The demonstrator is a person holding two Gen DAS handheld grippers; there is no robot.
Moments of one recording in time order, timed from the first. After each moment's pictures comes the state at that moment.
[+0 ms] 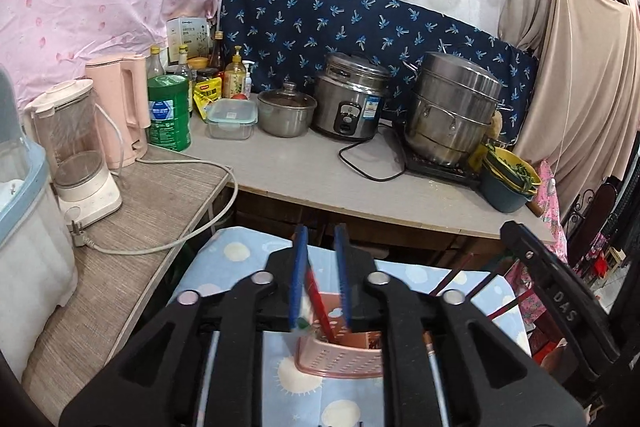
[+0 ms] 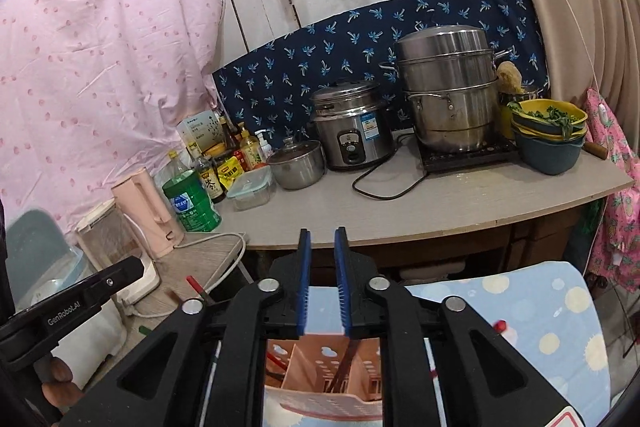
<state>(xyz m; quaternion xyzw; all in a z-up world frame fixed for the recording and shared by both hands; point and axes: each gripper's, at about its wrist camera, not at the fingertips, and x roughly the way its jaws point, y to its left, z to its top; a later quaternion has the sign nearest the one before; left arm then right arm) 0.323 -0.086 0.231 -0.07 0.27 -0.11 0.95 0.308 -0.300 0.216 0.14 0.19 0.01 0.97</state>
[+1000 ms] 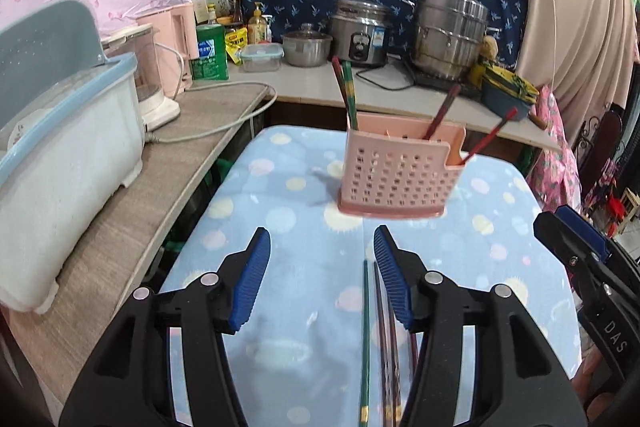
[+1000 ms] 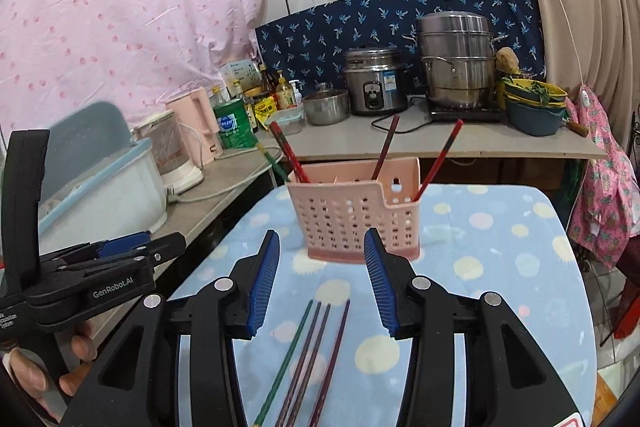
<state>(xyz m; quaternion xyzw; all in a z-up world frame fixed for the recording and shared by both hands) 0.151 -0.043 0.161 0.00 0.34 -0.09 0.94 0.105 -0.241 0.157 0.09 0.24 0.04 0.97</state>
